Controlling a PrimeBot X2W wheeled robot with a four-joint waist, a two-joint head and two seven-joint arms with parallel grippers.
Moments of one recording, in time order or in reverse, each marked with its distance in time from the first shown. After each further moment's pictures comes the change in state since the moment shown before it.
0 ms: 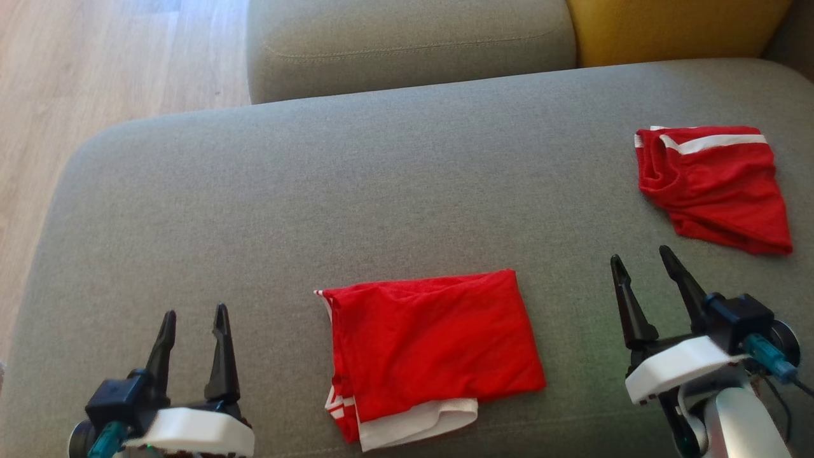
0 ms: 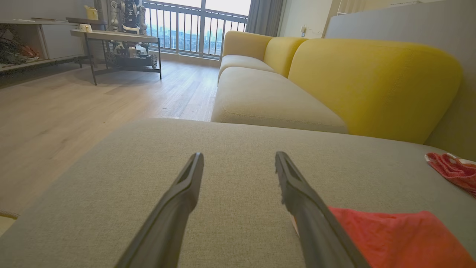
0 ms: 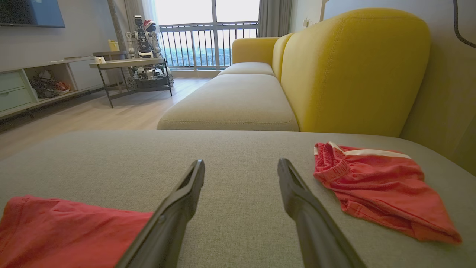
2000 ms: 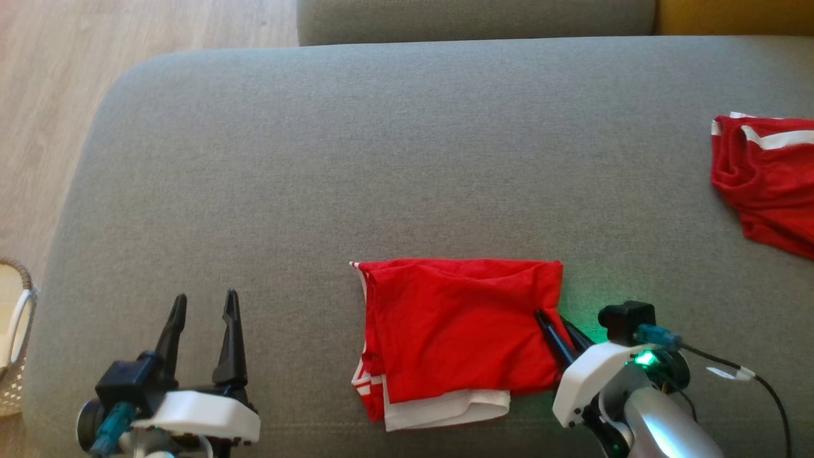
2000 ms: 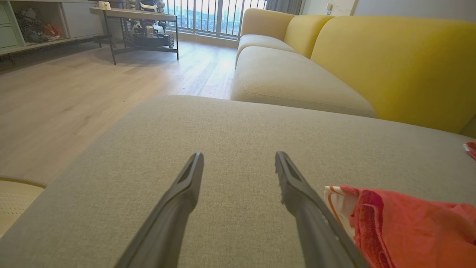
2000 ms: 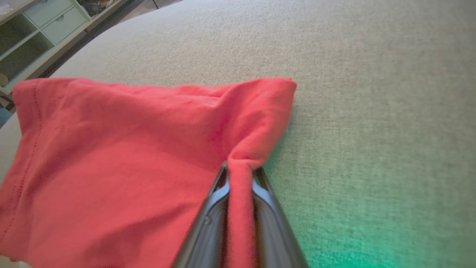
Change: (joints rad) left arm -0.054 0.000 -0.012 0.045 0.015 -0.027 0.000; right arm -0.216 -0.002 0.322 0.555 0.268 0.000 0.031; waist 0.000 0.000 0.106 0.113
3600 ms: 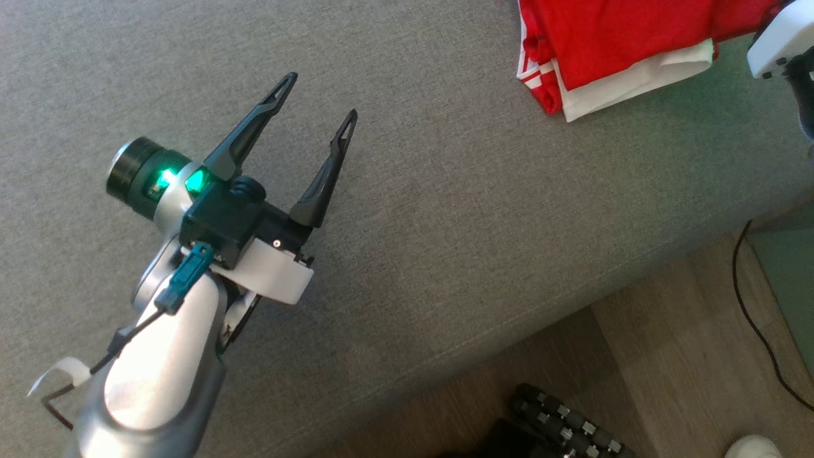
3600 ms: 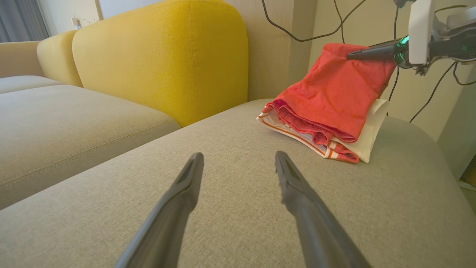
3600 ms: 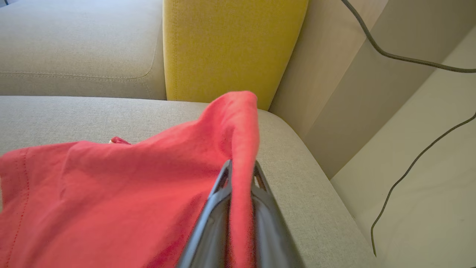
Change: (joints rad) left arm -0.518 0.166 -0.321 -0.077 0.208 -0.113 0.016; right arm -0.811 -0.281 -0.116 0.193 -0.100 0.000 -0.027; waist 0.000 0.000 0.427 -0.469
